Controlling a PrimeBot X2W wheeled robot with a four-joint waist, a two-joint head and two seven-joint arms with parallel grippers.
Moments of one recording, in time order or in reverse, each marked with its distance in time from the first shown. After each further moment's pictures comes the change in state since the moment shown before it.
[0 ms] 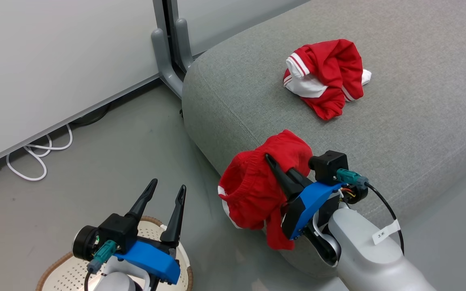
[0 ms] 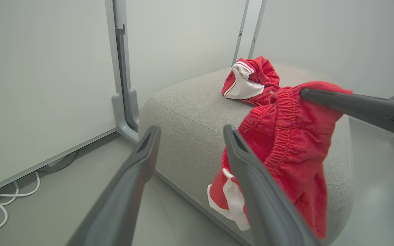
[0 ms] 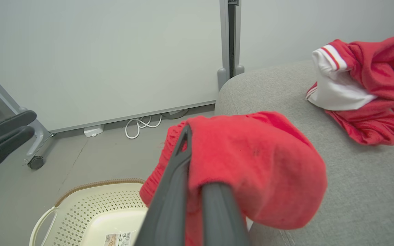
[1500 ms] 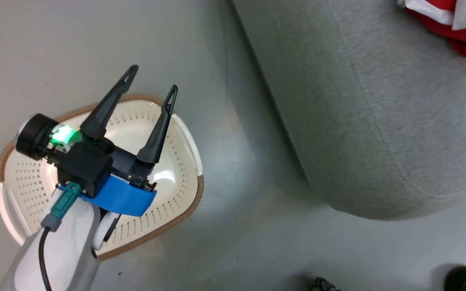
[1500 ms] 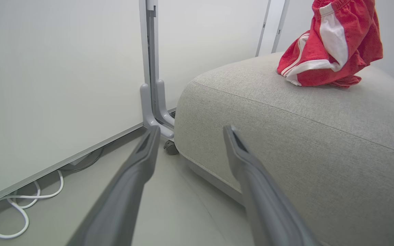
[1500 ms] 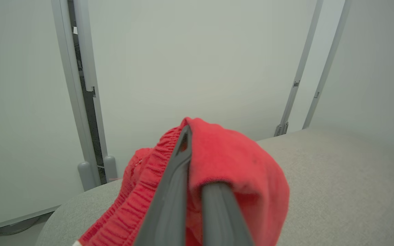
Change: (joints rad) left arm -0.272 0.185 -0.044 -0.309 0.120 0.002 0.023; right arm -0.444 -0.453 -0.715 -0.130 -0.027 0.000 0.023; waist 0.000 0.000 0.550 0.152
